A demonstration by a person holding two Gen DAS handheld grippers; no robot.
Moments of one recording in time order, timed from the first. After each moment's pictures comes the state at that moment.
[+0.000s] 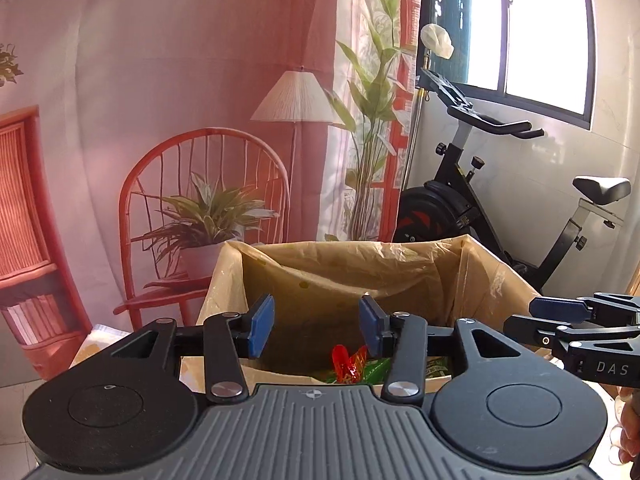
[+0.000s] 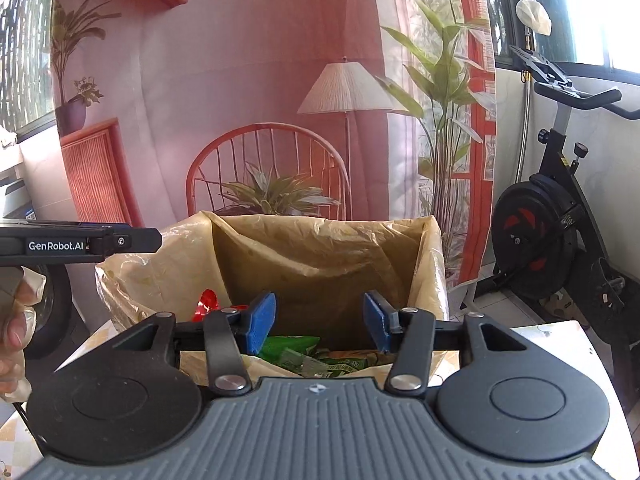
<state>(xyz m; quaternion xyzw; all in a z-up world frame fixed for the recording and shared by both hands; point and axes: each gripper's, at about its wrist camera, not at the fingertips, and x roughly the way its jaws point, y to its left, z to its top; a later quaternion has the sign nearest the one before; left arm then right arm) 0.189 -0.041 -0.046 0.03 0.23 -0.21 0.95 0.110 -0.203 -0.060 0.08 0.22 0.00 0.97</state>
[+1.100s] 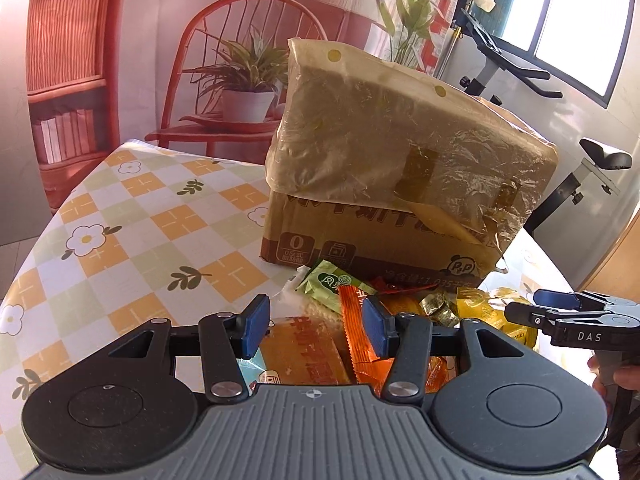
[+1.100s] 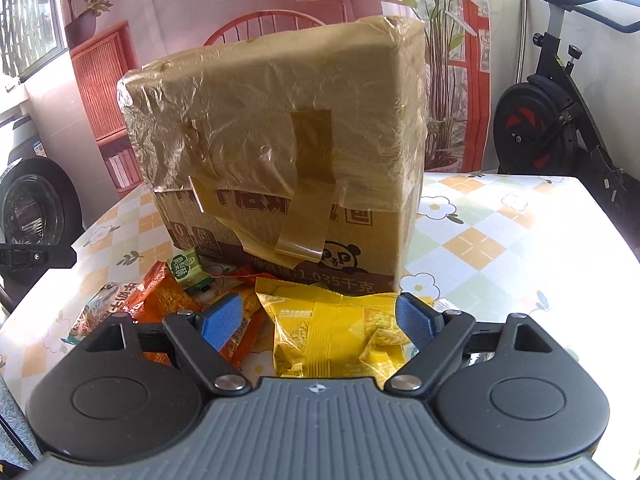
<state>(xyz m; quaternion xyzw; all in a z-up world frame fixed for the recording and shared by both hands) 0.078 0.047 -0.166 -0.04 0.36 -0.19 0.91 0.021 -0.184 -0.177 0.09 0.34 0.01 0.94</state>
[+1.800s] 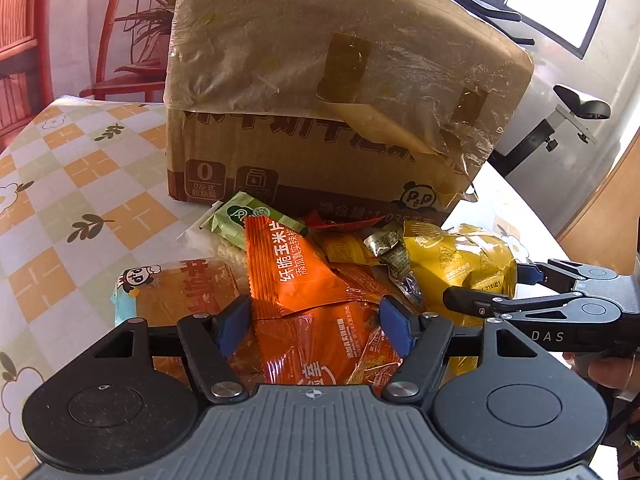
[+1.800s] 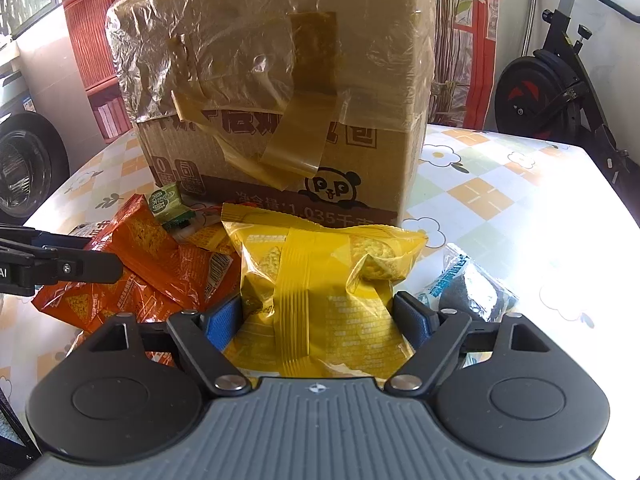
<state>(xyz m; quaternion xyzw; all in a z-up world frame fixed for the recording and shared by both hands) 0.083 -0.015 -0.218 -0.02 0.41 -0.25 0.88 0.025 -0.176 -0.214 0.06 0.39 0.02 0.92</state>
